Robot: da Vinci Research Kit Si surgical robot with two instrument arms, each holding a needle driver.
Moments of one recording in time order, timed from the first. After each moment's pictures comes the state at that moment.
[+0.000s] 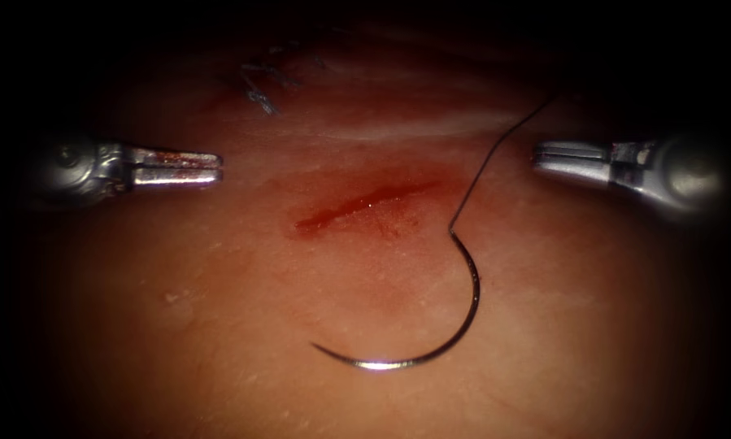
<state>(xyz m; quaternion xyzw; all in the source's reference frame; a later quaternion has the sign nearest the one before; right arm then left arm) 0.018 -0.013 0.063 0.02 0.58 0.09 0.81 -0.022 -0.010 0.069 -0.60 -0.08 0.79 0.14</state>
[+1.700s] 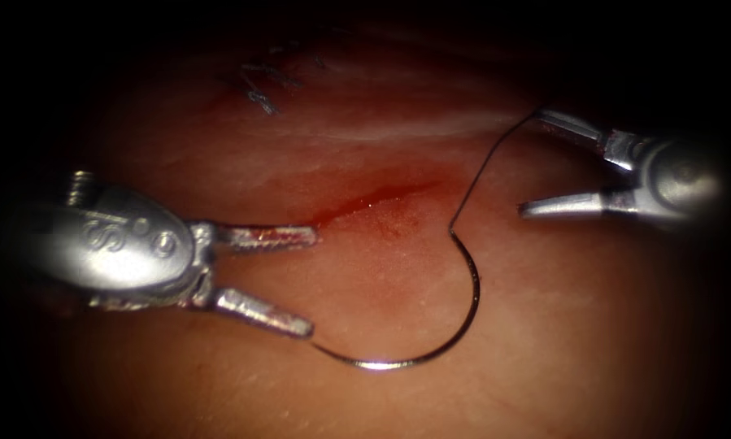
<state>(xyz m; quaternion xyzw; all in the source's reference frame) 0.019 -0.014 0.063 0.02 0.57 0.09 0.82 -0.030 -0.015 0.064 -0.48 -0.18 0.84 0.20</state>
